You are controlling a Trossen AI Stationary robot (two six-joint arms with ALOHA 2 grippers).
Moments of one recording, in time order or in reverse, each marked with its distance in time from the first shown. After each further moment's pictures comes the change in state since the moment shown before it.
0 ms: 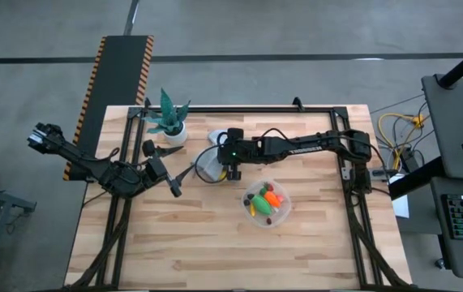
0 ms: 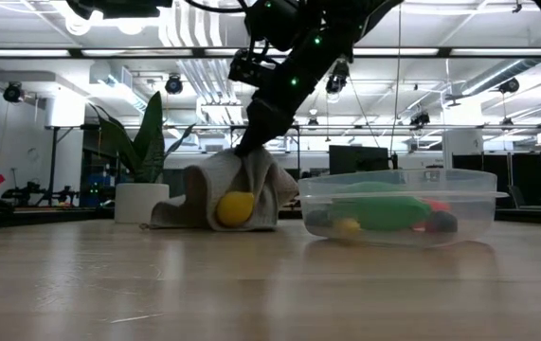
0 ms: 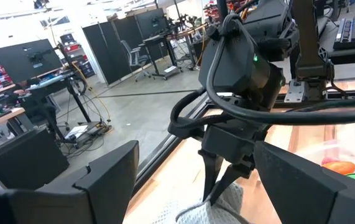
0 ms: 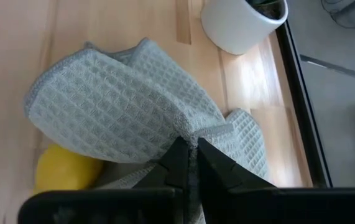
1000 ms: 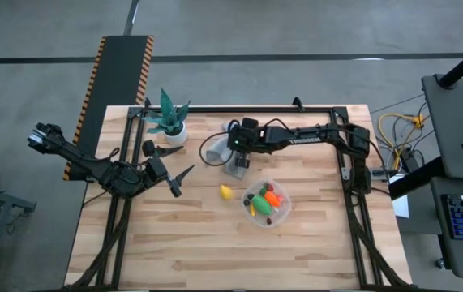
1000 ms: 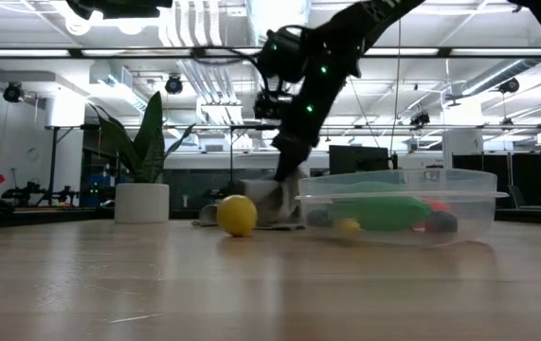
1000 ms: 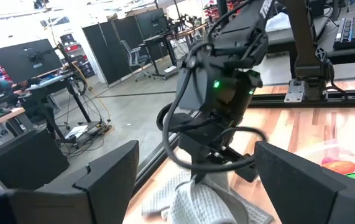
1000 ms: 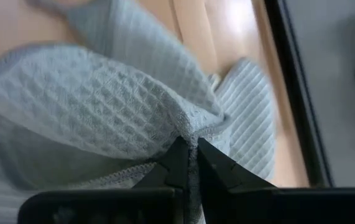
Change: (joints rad) left arm 0.000 0.000 -0.001 0.000 0.000 0.000; right arm -0.114 0.006 -0.019 -0.160 0.087 0.101
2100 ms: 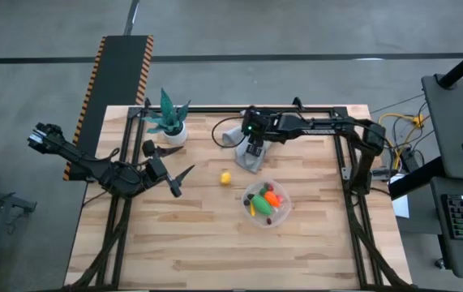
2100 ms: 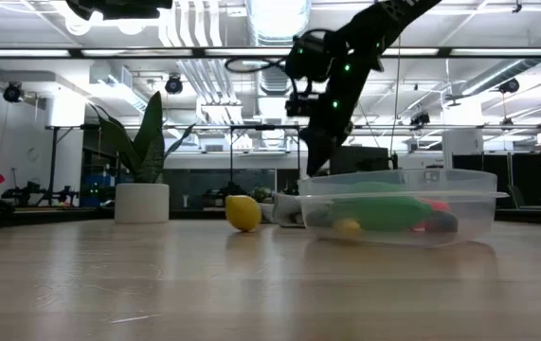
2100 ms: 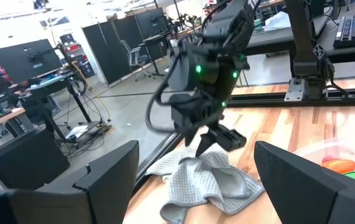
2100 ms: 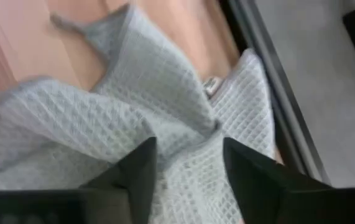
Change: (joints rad) left arm 0.000 0.000 -0.002 -0.003 0.000 0.000; right arm -0.119 -0.125 -0.108 -0.094 0.017 0.104
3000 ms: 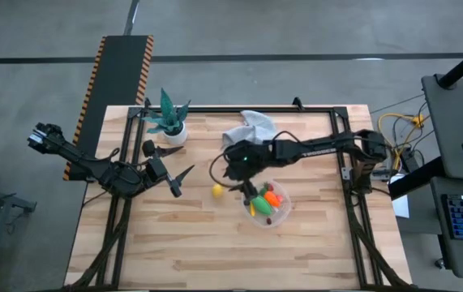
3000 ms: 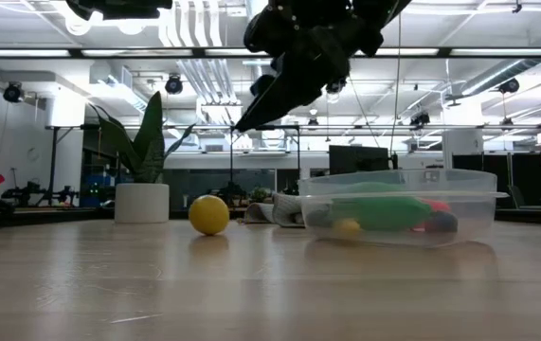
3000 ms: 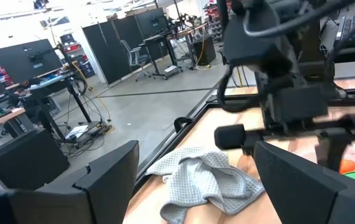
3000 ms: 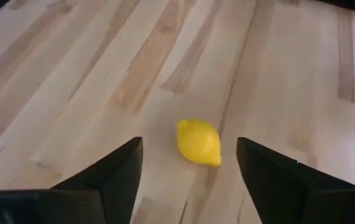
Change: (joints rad) left arm 0.000 0.000 0.000 0.001 0.000 0.000; right arm 0.266 -0.022 -0.009 0.257 -0.664 -0.243
